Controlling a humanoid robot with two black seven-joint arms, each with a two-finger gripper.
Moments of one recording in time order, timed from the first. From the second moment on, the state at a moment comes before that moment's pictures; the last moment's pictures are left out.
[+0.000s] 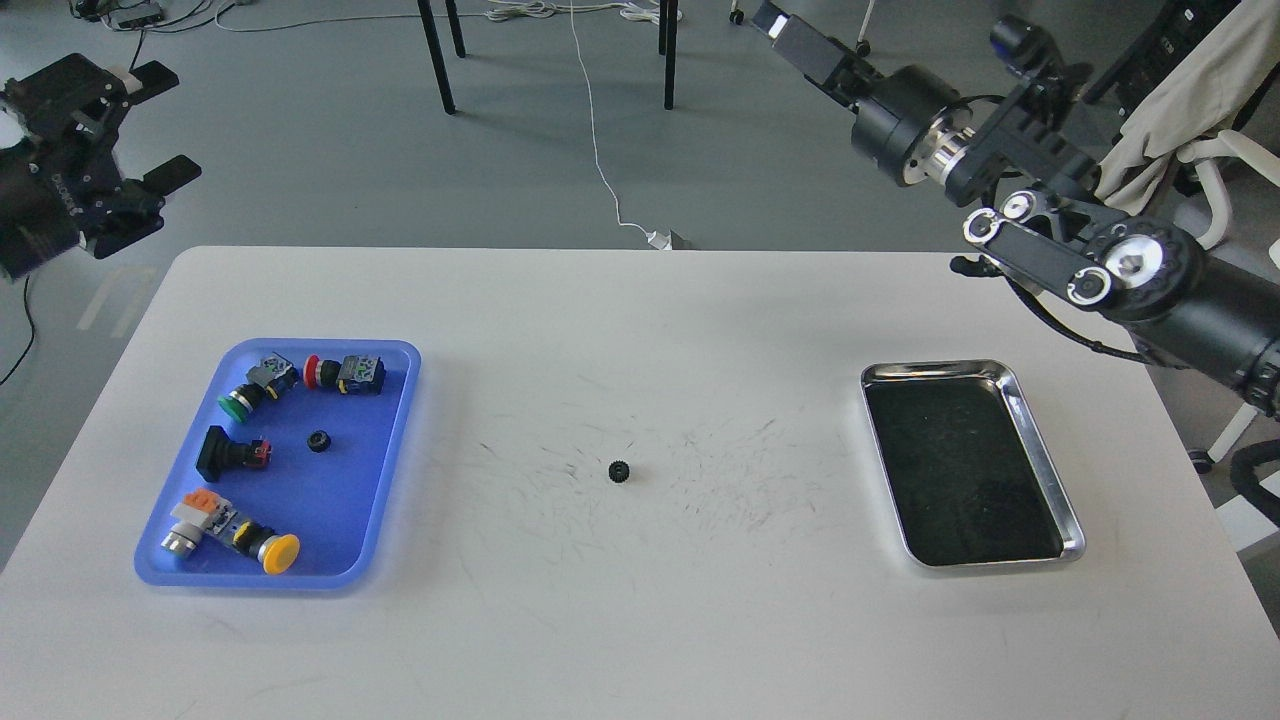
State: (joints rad) left arm -0.87 1.02 -0.37 -1.03 0.45 -0.48 -0.49; right arm 1.22 -0.37 0.09 0.73 -0.80 -0.14 0.49
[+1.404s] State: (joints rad) left arm -0.86 1.01 -0.29 -1.42 1.09 -0.27 -0.49; right arm 0.87 -0.82 0.21 1.18 -0.28 -0.30 0.49
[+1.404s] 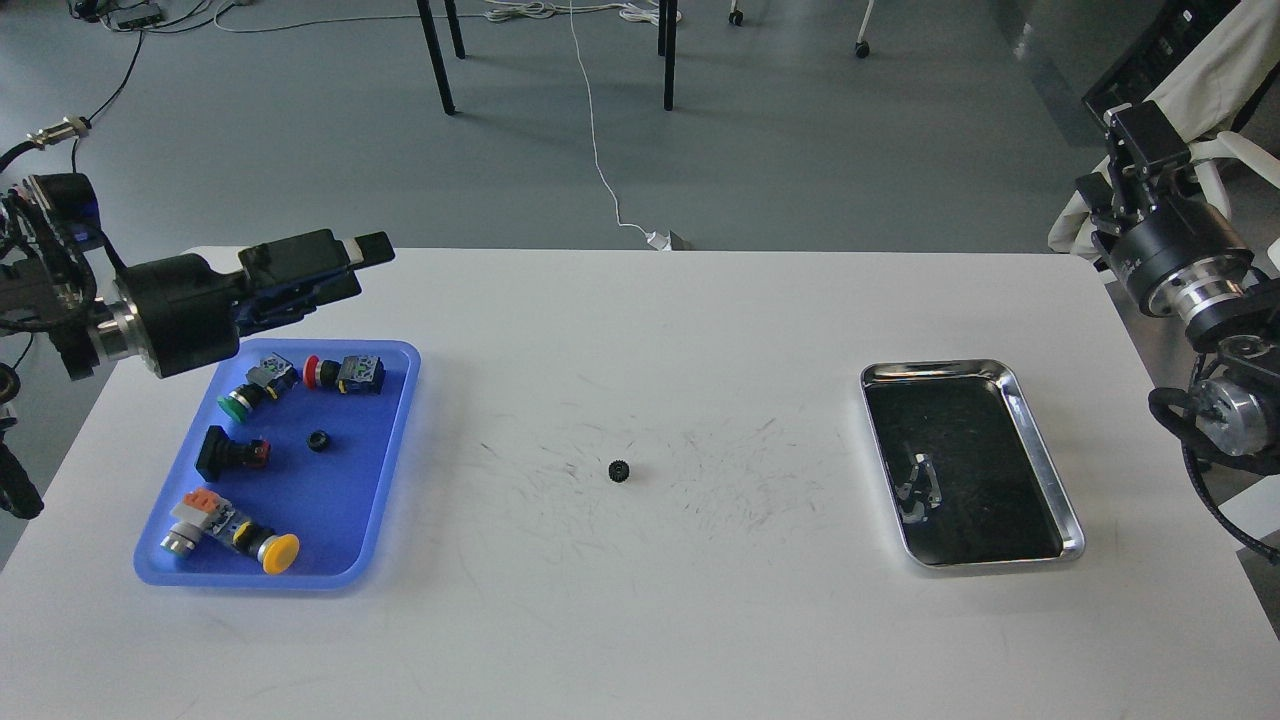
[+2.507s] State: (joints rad) left arm -0.81 0.64 -0.29 -1.41 1.95 -0.19 -0.49; right arm 0.78 -0.77 0.30 1.14 0.00 -0.24 0.49
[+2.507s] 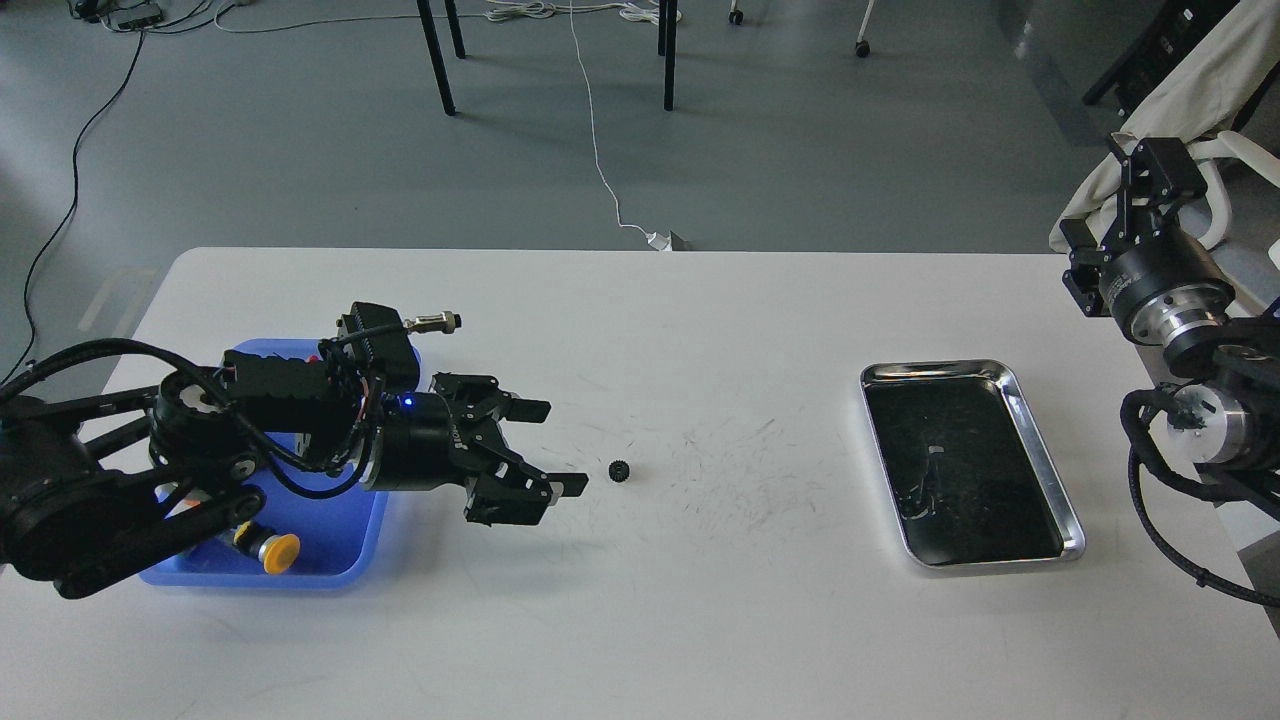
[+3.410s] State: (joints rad) left arm -0.80 0.48 -0.32 -1.30 2.18 -0.07 -0.49; right arm 0.78 -0.77 0.30 1.13 0.00 -0.24 0.49
